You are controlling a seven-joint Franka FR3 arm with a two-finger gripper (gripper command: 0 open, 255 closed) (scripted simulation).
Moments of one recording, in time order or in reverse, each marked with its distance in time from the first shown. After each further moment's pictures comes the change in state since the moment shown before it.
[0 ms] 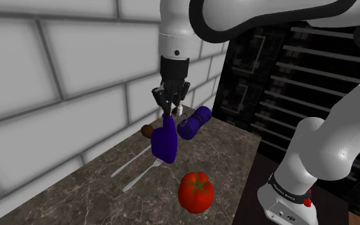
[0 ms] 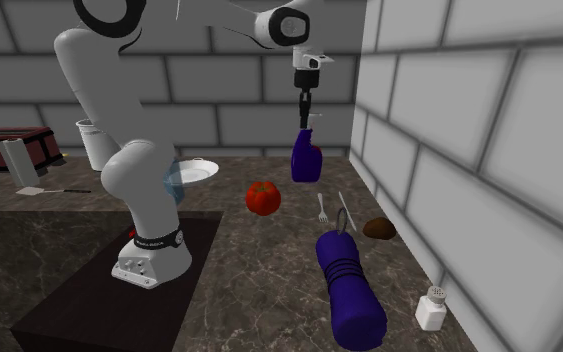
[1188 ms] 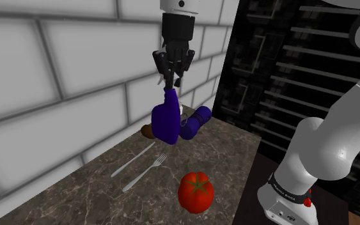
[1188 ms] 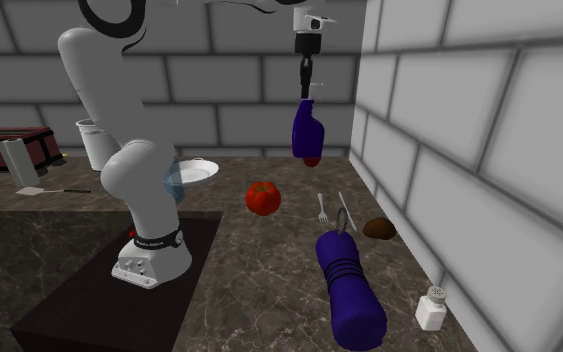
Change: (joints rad) arm -0.007 0.029 -0.008 0.268 -0.015 -0.240 0.017
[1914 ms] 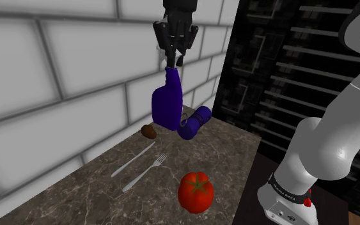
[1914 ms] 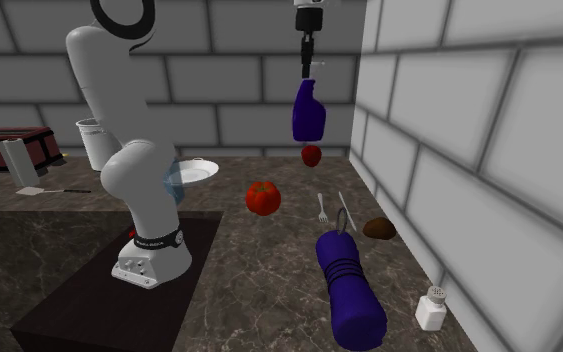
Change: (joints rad) arm -0.003 0.061 0.004 0.218 -0.019 -0.159 0.019
